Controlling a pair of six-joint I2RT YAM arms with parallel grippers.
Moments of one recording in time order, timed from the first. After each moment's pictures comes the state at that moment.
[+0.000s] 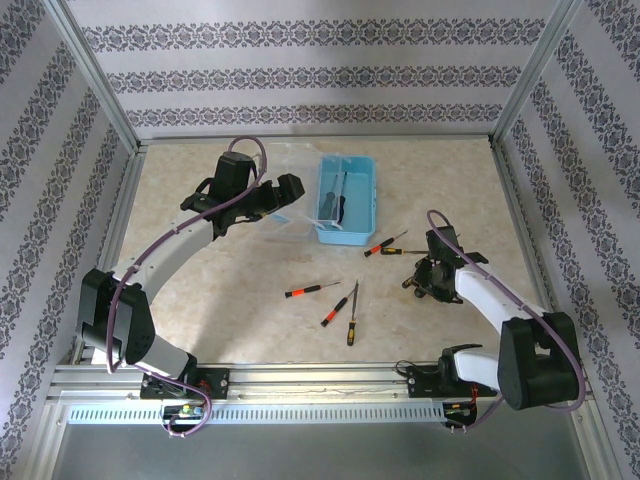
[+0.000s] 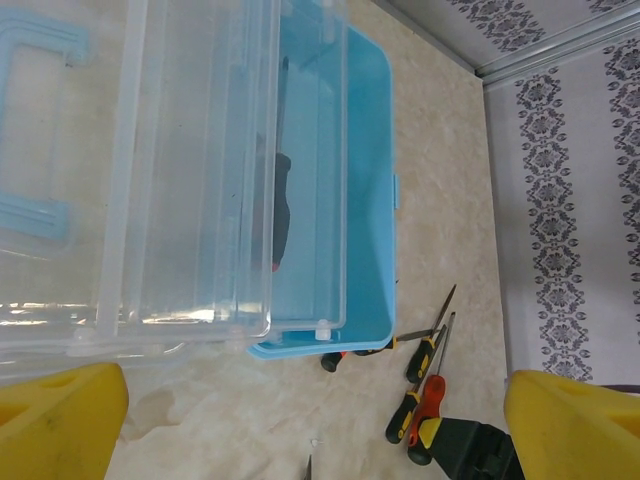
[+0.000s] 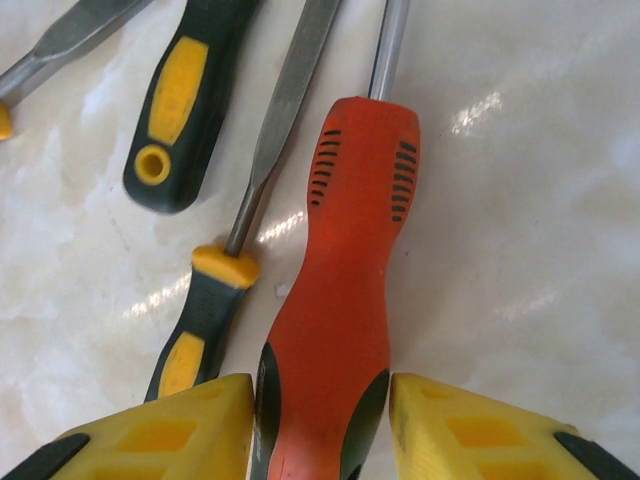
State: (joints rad) left arm -0.36 1.50 1.20 -0.34 0.36 -0.77; right arm 0.11 1.25 0.58 -0.62 0.01 0.71
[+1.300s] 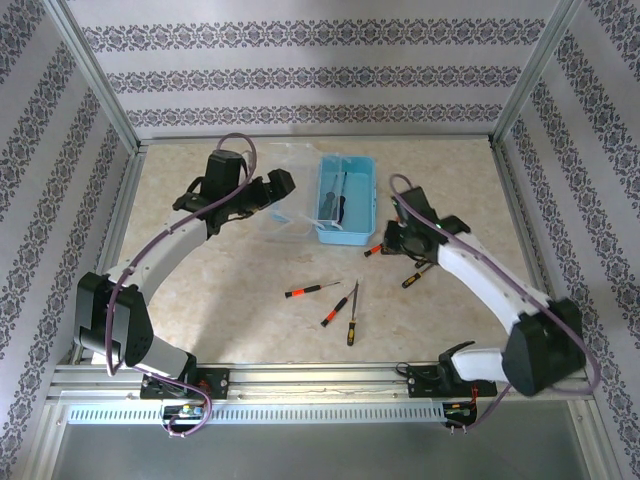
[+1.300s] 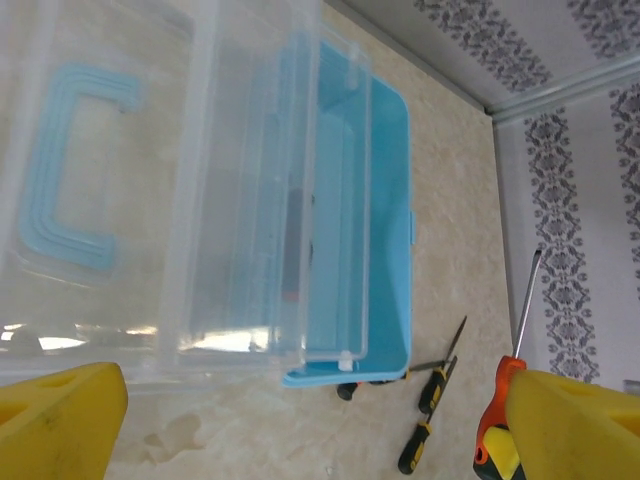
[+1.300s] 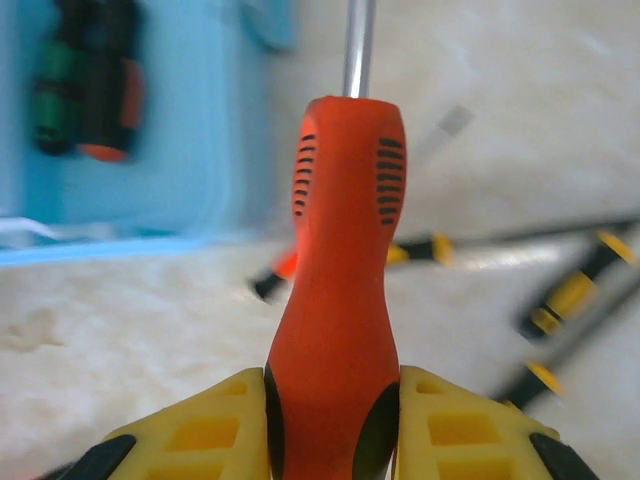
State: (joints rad) left arm -0.30 1.49 1.19 -0.33 0.33 -0.76; right arm 0.41 1.35 1.02 -0.70 0.08 0.59
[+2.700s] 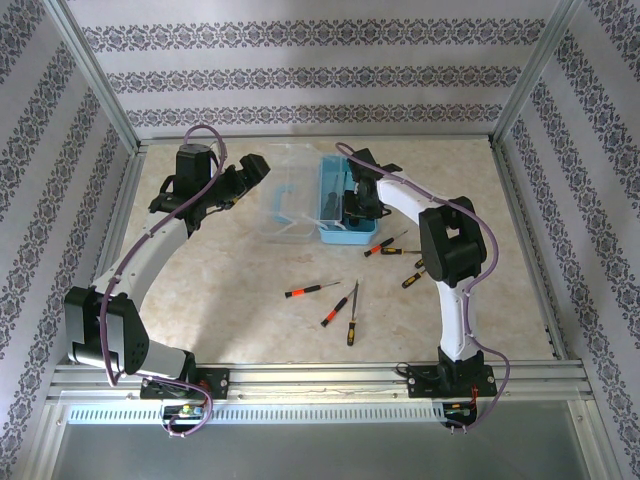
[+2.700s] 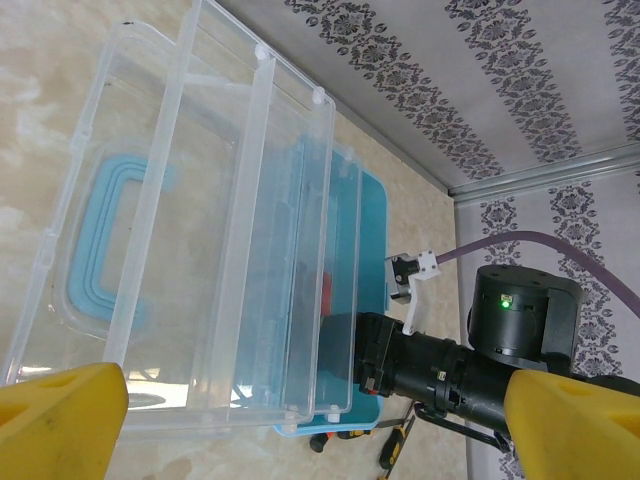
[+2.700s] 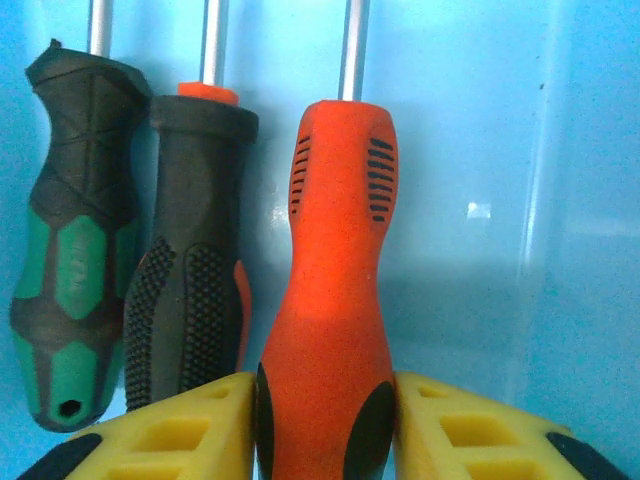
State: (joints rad) left arm -0.16 1.43 1.17 -0.28 0.40 -0.83; right arm 0.37 2.14 1.64 -0.74 -0.09 0.47
